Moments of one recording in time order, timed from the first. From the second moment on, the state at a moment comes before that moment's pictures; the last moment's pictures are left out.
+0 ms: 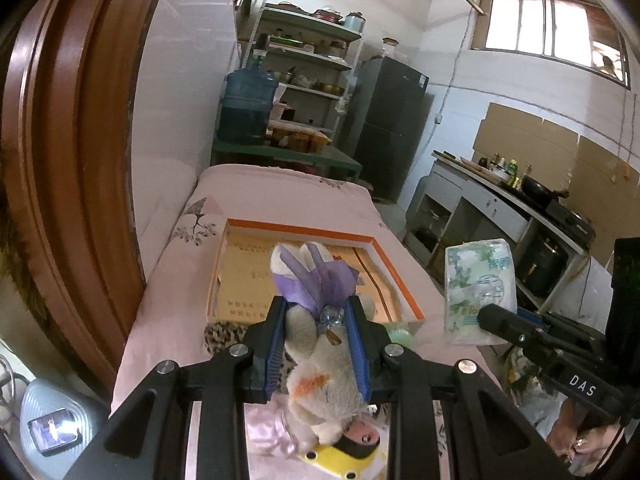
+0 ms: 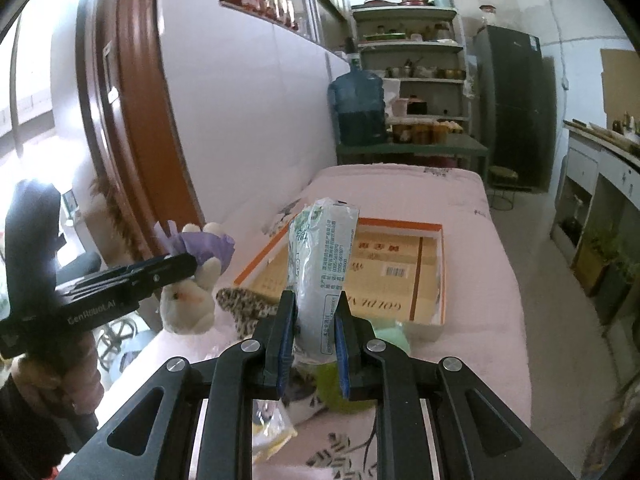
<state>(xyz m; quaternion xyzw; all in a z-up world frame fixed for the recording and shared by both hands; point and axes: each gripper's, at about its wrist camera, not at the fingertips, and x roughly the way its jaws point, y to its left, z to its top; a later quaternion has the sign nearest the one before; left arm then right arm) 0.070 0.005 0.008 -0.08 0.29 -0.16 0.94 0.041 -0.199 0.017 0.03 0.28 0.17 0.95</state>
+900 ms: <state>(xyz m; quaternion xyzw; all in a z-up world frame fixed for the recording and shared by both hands) 0.206 -0.008 -0.003 -0.07 0.34 -0.13 0.93 0.185 -0.222 0.000 0.10 0.33 0.18 0.92</state>
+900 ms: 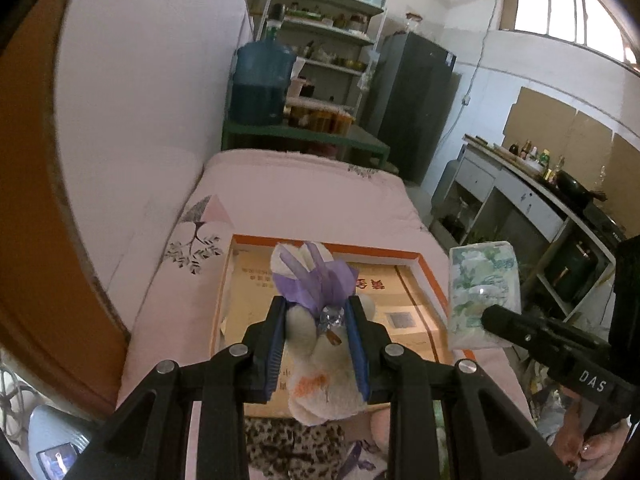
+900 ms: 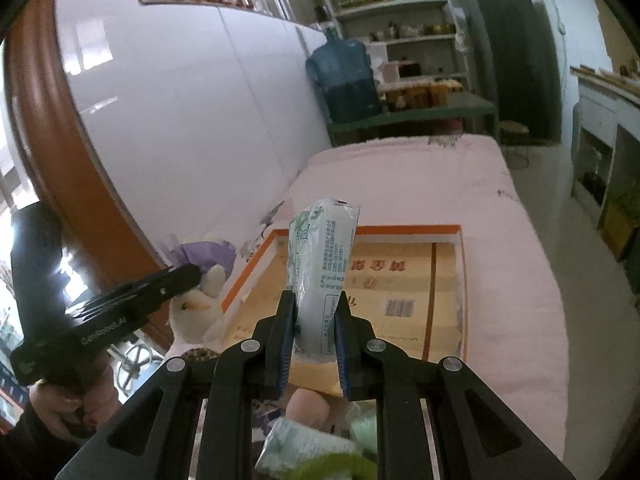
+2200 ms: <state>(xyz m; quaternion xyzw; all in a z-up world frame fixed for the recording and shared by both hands) 0.303 -0.023 -0.075 -0.08 0.44 -0.13 0.88 0.311 -0.231 -0.100 0.18 0.47 0.19 0.84</state>
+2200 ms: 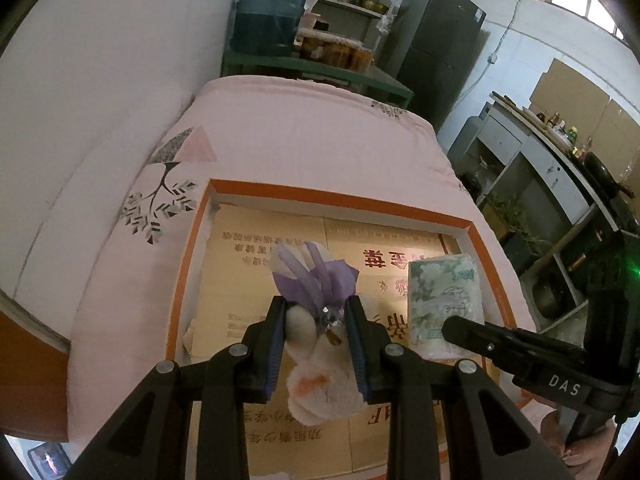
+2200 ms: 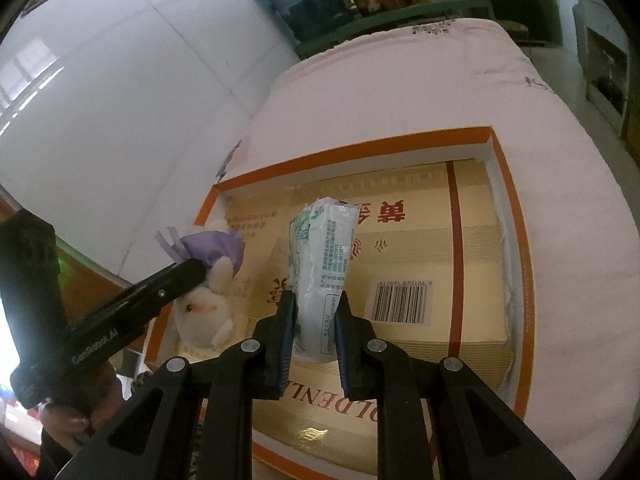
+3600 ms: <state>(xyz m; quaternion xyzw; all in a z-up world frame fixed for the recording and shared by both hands) 0.219 -0.014 -0.022 0.00 0.34 -0.08 0.94 0.222 -0.221 -0.053 0.06 0.38 0.03 0.92</state>
